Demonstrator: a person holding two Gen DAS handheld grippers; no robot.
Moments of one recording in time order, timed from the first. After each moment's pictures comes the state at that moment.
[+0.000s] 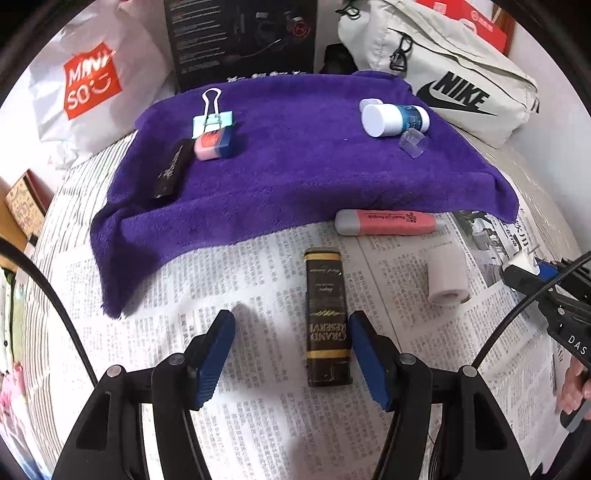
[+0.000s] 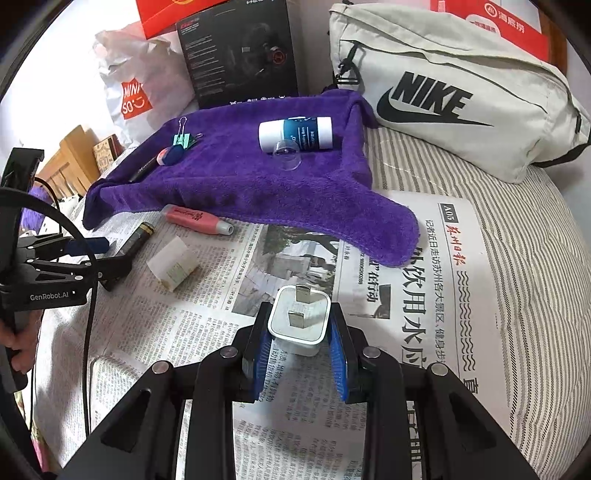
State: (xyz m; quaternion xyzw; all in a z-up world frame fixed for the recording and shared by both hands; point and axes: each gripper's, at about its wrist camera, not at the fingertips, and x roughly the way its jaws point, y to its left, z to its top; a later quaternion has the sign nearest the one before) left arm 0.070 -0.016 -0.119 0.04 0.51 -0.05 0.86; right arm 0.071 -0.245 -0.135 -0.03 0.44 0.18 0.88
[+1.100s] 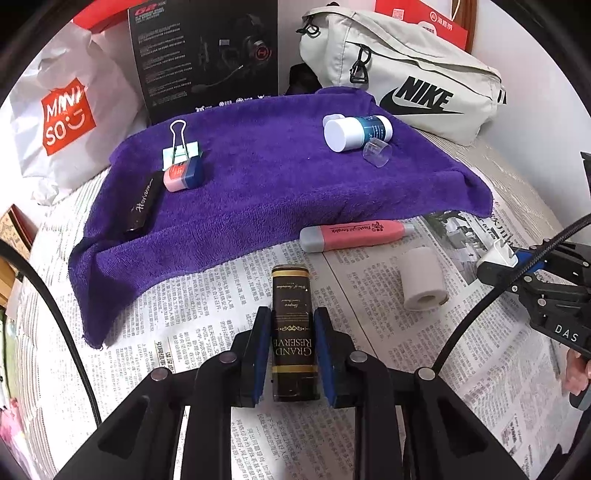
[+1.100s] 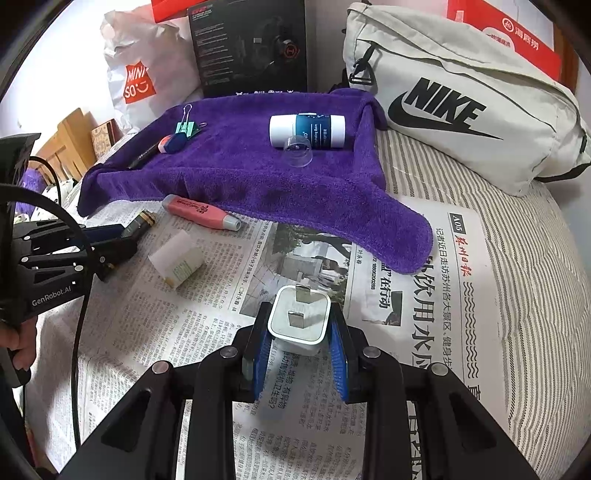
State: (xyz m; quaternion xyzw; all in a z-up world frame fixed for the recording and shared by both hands) left arm 0.070 -0.028 -0.118 0.05 0.47 -0.10 0.87; right arm 0.074 -0.232 -0.135 -0.07 0.44 0.17 0.88
